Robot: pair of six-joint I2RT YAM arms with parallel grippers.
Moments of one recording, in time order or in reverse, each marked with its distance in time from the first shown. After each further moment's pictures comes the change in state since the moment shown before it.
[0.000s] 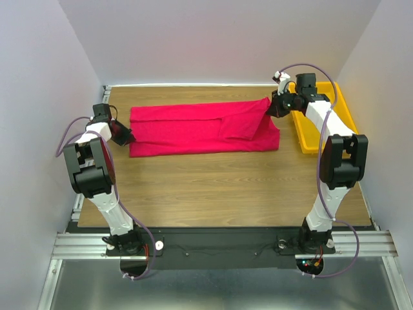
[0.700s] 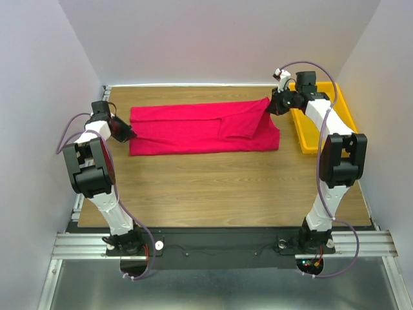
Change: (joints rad) left arm 0.000 0.000 0.028 0.013 0.058 0.003; right arm 0.000 0.019 0.035 0.008 -0.001 0.020
